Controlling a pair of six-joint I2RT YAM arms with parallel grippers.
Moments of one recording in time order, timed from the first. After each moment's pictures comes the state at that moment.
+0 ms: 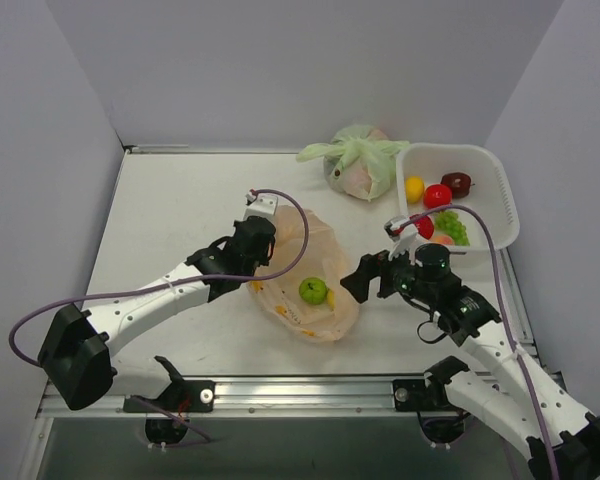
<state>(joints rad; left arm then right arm) -0.80 1.32 0.98 -0.30 -0.56 -0.29 0.48 0.74 0.61 -0.29 -0.26 0.27</state>
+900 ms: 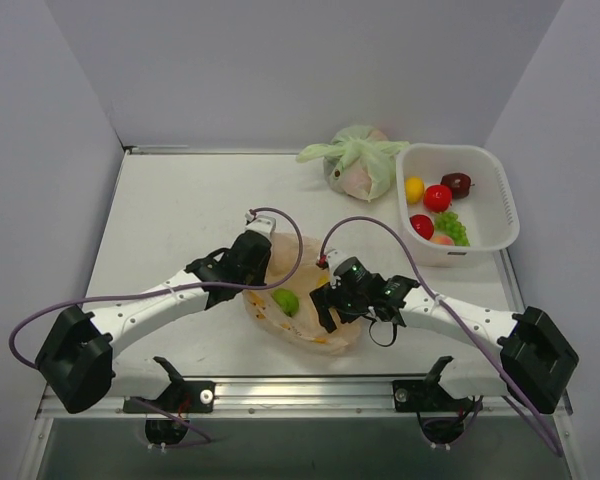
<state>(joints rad) -0.78 1.31 0.86 -0.37 -0.36 -0.38 0.86 1.26 0.66 -0.35 0.00 0.23</state>
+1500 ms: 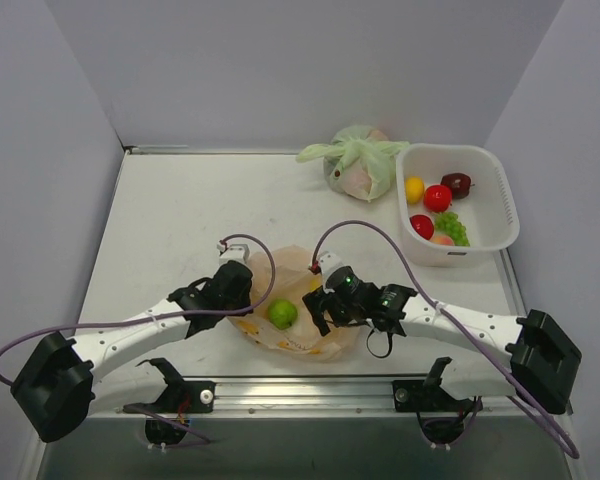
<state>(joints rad) -0.78 1.13 0.60 -0.35 -0.30 -0.64 0.97 1.26 0.66 -0.32 0.15 0.26</state>
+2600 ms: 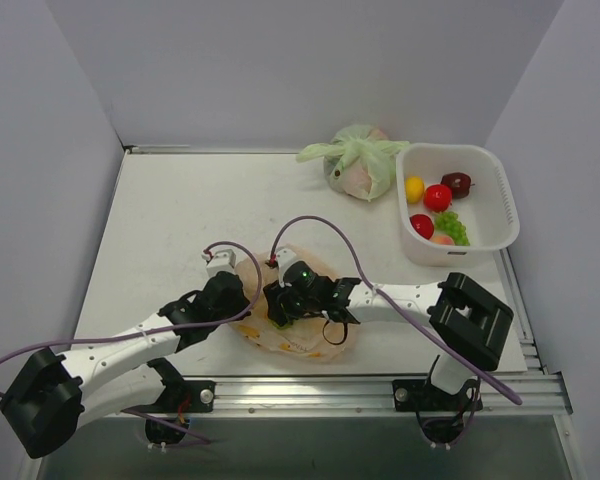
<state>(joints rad) -0.78 1.00 0.43 -0.21 -0.32 -0.80 1.05 1.63 0.84 0.02 0.04 0.34</state>
